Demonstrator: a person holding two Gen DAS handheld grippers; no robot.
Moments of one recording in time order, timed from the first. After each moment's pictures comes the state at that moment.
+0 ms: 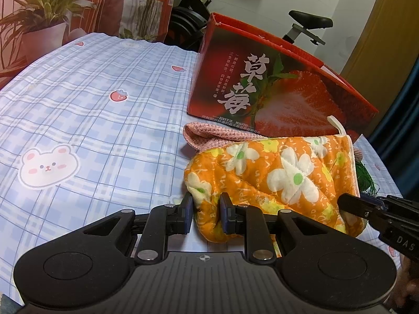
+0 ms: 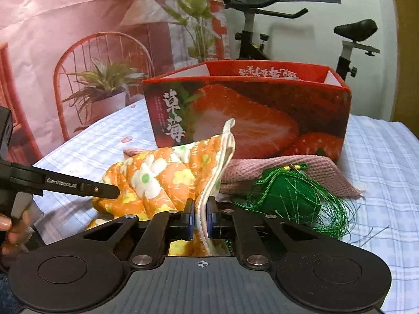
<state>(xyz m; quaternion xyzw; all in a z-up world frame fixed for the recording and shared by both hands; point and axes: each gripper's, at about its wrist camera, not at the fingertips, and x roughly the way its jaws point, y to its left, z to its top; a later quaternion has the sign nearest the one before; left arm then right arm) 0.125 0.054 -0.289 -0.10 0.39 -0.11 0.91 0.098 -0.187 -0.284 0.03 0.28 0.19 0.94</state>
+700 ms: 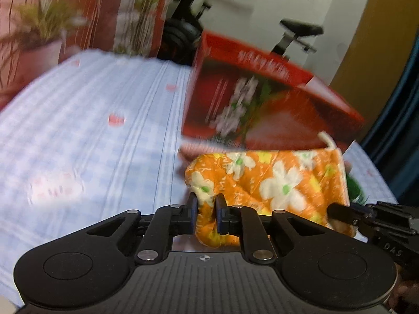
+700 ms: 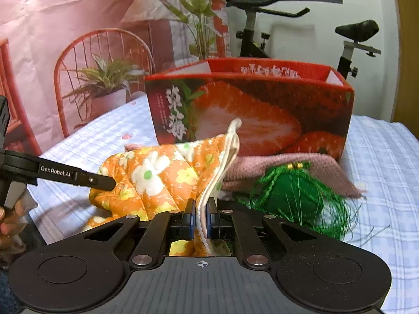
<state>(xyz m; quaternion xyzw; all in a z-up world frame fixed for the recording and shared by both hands) 0.122 0.058 -0.256 -0.09 0.35 -0.12 0.92 0.097 -0.185 -0.282 0.03 0.28 0.19 0.94</state>
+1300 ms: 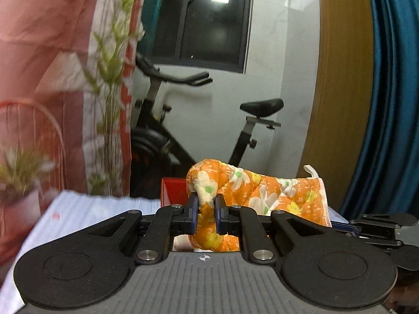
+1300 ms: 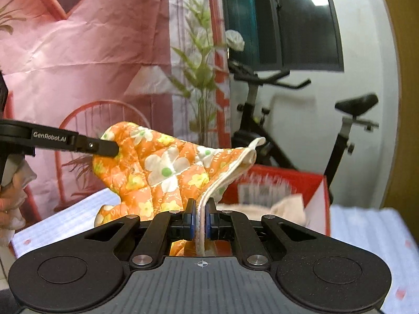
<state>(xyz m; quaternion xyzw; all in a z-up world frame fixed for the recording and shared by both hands) 0.181 0.015 -0.113 -0.01 0.16 -0.16 0.97 0.136 -0.205 -0.166 0.00 0.14 0.19 0.97</state>
